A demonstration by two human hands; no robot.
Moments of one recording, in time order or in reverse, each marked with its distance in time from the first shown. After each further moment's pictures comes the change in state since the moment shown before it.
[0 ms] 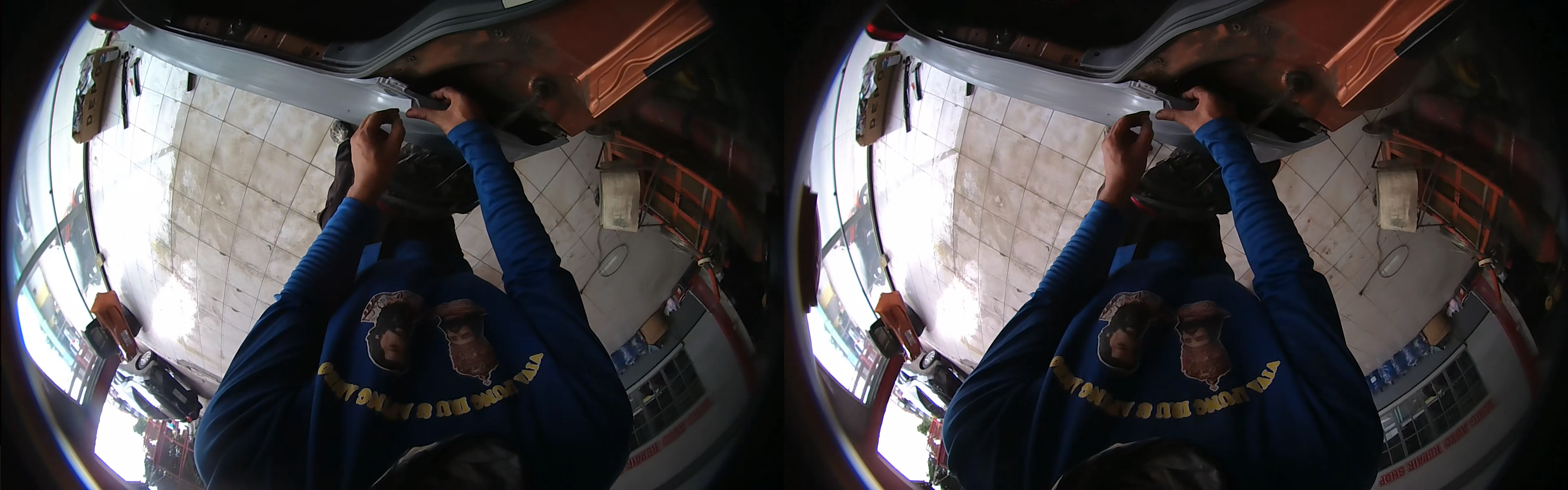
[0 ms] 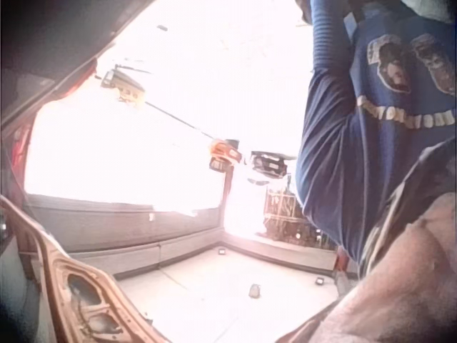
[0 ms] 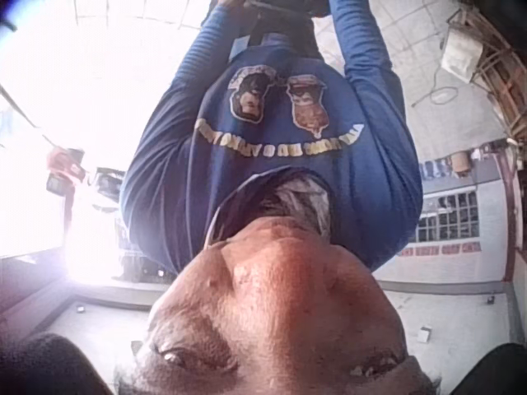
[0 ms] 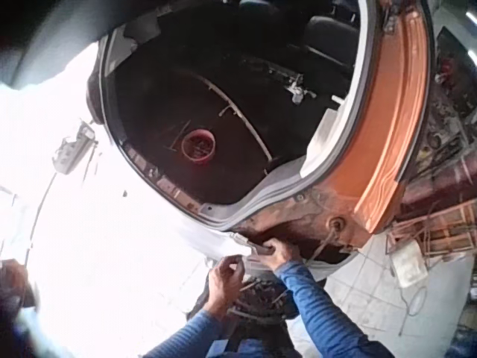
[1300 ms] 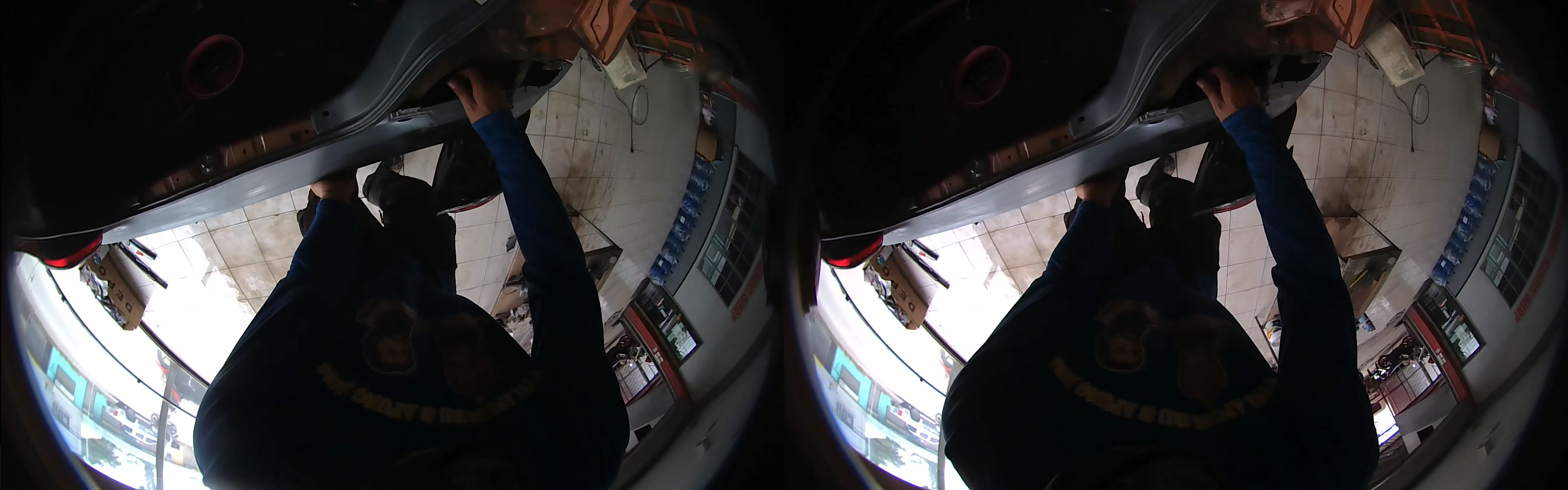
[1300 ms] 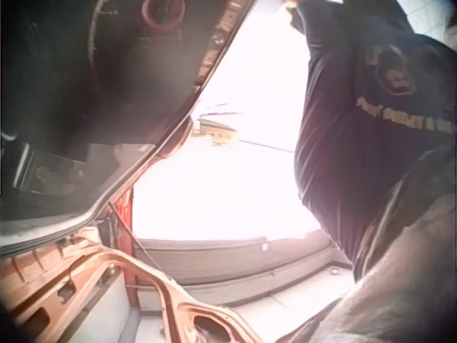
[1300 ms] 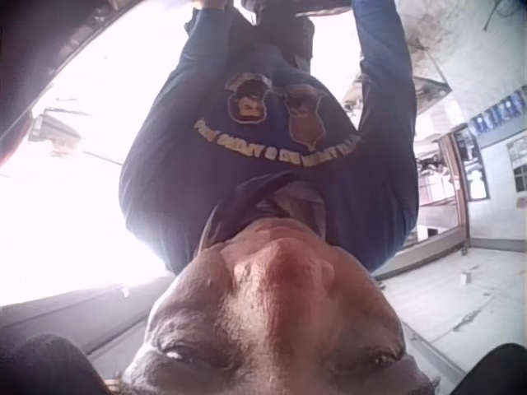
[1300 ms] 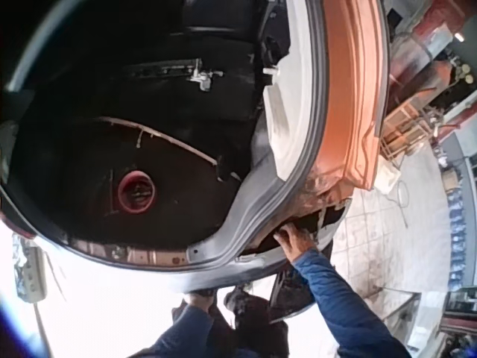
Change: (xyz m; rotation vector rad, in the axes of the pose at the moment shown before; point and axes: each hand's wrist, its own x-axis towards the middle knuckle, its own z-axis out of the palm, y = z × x) left_hand 0.174 -0.244 -0.072 0.941 -0.689 0.388; right_hand 0.000 0.009 0.018 -0.107 0.606 0.122
